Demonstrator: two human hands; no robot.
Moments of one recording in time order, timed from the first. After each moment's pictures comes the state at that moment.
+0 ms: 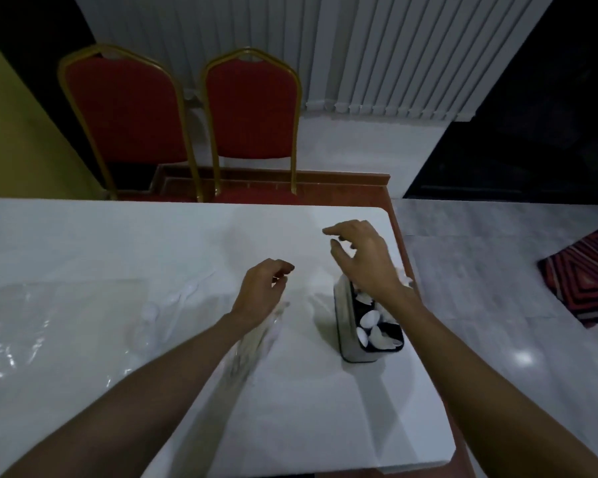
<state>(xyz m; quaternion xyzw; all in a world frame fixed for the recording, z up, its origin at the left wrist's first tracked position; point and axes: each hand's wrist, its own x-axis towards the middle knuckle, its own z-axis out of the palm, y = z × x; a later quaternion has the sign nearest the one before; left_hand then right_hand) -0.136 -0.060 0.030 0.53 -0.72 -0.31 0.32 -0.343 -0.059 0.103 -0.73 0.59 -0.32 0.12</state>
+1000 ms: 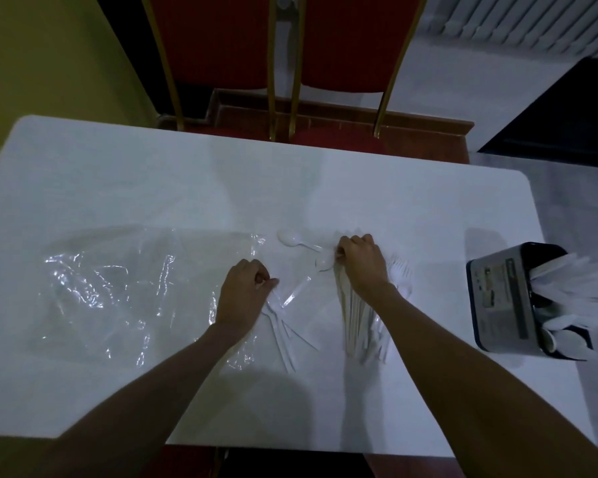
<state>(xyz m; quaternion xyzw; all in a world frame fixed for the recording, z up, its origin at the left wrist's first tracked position) 0.128 -0.038 -0.051 0.69 -0.60 -0.33 0.24 -0.098 -0.098 -0.053 -0.73 0.67 0.00 0.14</state>
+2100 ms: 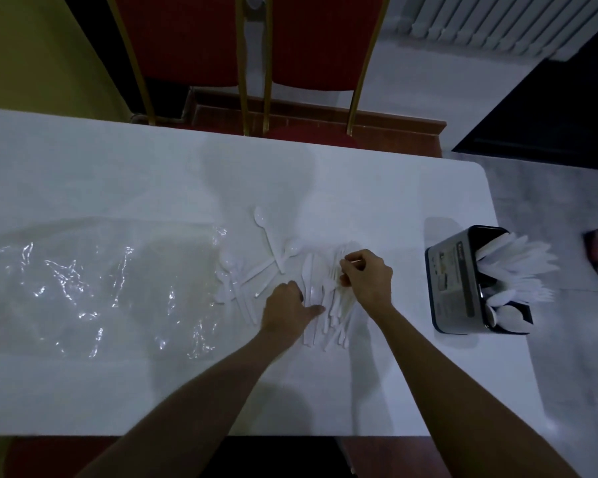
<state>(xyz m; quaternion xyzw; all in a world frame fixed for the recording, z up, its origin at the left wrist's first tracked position) -0.015 -0.002 -0.056 0.71 -0.57 -0.40 0.08 -0.167 -0.037 -0.033 -0.44 0.78 -0.26 0.36</state>
